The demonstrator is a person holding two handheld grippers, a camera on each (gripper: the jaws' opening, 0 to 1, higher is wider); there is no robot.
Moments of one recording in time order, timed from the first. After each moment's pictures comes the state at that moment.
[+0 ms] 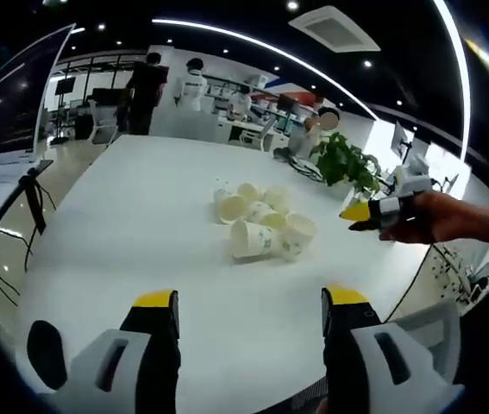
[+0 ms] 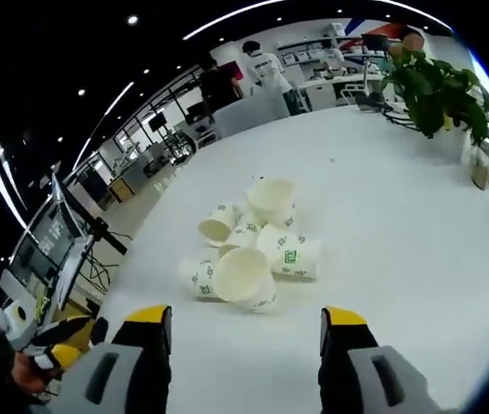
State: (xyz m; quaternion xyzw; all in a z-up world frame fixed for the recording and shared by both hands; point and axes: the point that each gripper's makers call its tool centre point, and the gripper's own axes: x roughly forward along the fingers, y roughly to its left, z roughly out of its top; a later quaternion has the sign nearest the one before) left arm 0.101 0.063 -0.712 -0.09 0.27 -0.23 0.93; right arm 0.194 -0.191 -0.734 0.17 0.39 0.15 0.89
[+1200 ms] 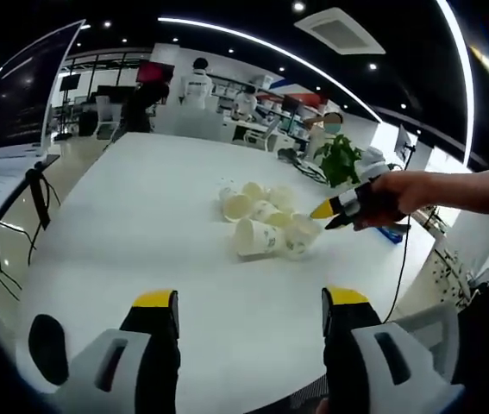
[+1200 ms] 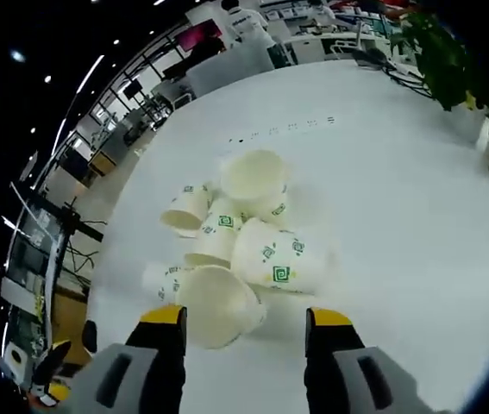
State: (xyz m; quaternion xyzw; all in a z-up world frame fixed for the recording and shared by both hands) left arm 0.099 0.072 -0.714 -0.10 0.28 -0.22 0.93; right arm 0.238 -0.176 -0.774 0.16 0.51 0.14 0.83
